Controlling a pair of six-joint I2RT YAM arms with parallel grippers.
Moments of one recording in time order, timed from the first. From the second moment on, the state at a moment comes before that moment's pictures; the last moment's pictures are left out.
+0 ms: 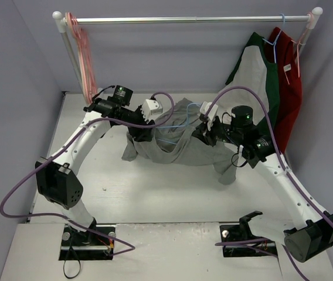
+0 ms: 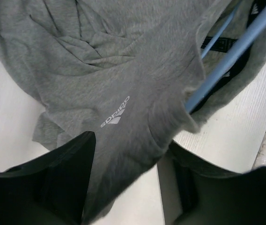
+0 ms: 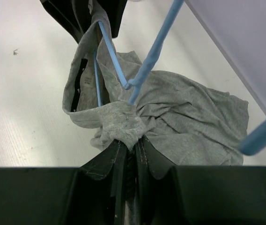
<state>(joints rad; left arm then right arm) -0.41 1.67 1.67 -0.97 0.63 0.61 0.40 1.13 1.09 -0.37 -0.60 -0.42</state>
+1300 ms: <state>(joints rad) -0.41 1.31 1.34 -0.59 0.57 0.47 0.33 1.00 1.09 -0.48 -0.30 -0.44</state>
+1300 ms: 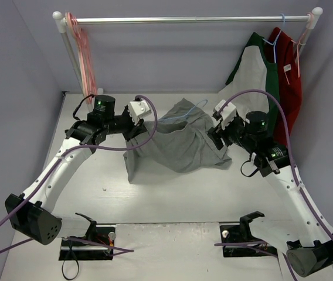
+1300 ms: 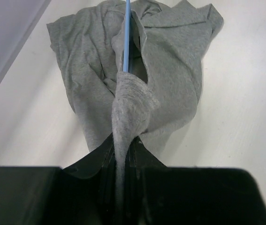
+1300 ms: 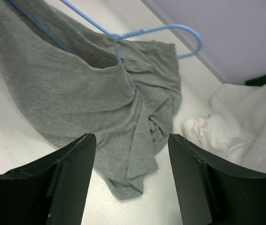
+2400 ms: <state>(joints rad) -0.41 1.28 1.32 -0.45 0.54 0.30 0.34 1.29 0.93 0.29 -0.22 0.42</state>
